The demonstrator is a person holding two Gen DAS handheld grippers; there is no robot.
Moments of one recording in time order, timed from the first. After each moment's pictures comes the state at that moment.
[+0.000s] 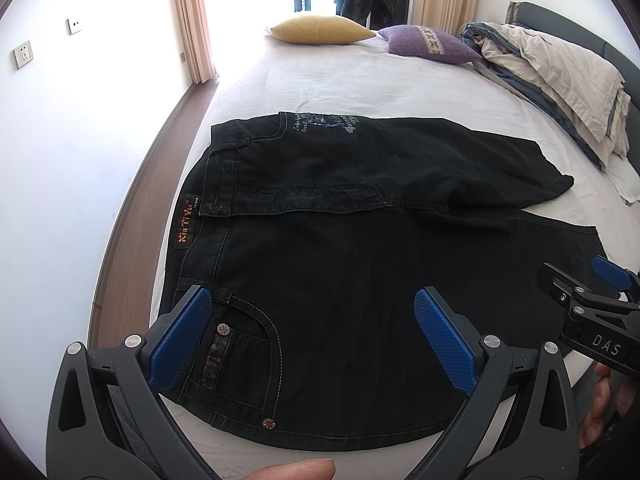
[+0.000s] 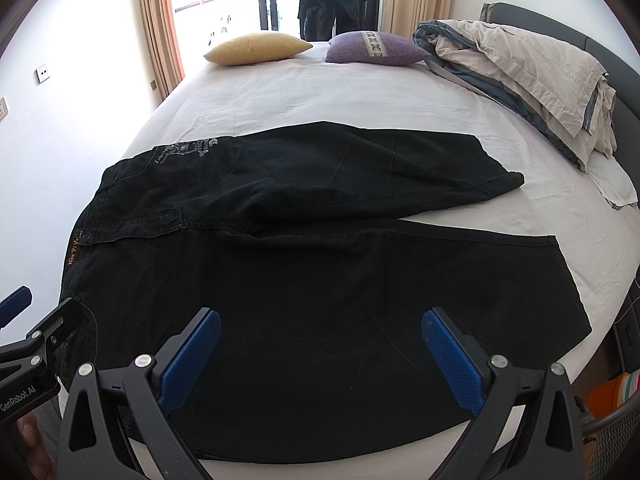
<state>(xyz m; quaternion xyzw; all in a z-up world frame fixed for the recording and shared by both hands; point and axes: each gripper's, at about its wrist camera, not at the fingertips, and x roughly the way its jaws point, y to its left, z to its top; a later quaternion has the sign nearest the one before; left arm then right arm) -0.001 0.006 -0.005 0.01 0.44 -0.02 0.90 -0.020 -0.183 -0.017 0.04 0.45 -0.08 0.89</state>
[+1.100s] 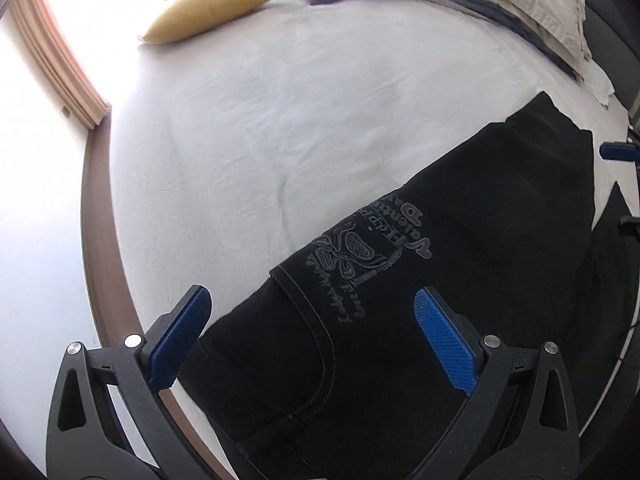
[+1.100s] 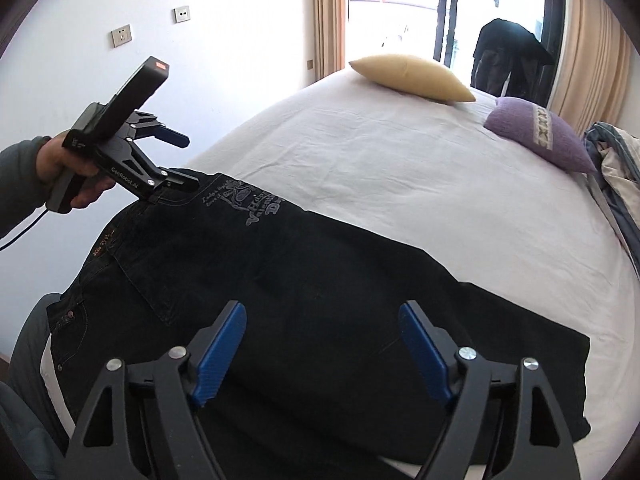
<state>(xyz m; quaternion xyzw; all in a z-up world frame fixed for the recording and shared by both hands) 0.324 0.029 -0.030 0.17 0.52 -0.20 0.81 0.195 -0.235 0.007 -0.10 0.43 0.23 0.87</state>
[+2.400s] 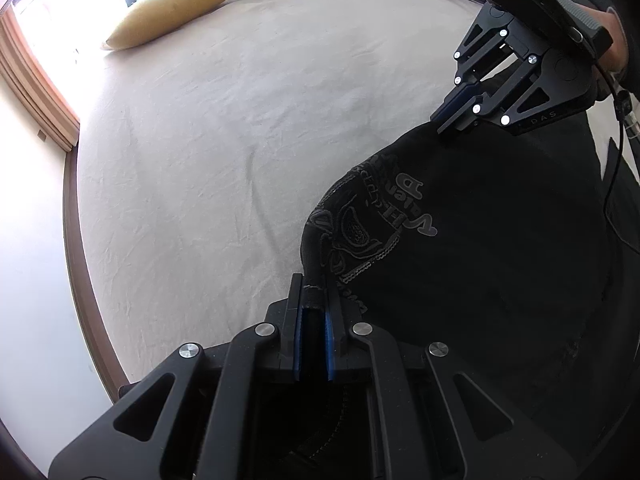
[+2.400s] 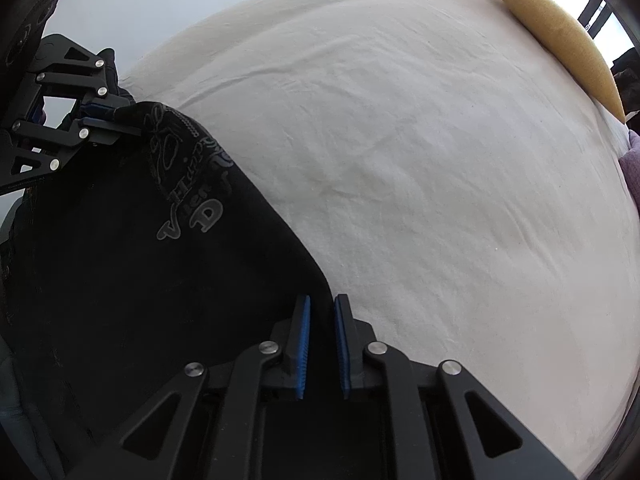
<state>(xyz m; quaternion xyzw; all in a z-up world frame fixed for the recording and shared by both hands) 0.282 0.043 -0.063 0.20 0.50 -0.24 0.81 0.349 -0.141 -0.085 -0.27 0.56 0.33 0.71</state>
